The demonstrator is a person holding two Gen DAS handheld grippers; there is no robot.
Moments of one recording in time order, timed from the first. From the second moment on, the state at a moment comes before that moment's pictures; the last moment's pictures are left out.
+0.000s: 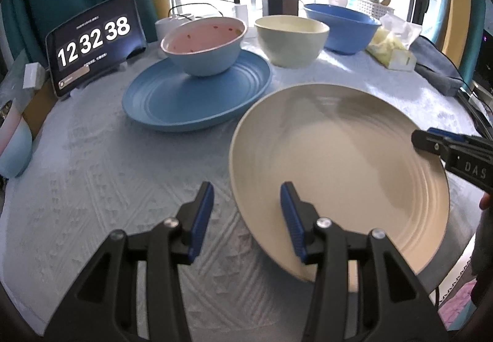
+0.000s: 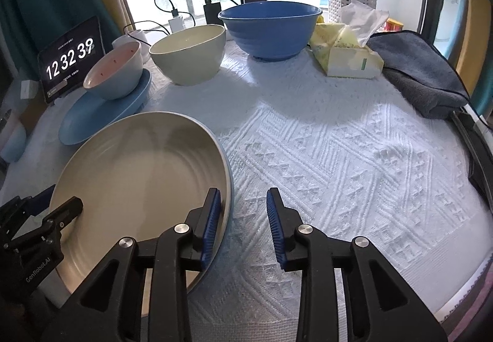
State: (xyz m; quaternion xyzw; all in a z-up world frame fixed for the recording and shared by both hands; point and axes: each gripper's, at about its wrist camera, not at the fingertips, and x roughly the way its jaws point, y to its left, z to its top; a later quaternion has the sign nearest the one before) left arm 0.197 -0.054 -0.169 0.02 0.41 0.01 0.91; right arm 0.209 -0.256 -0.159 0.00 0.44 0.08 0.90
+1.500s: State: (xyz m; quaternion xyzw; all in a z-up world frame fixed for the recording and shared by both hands) left arm 0.201 0.061 -0.122 -0.08 0.34 0.04 0.94; right arm 0.235 -0.150 -0.111 -0.06 0.40 0.11 0.91
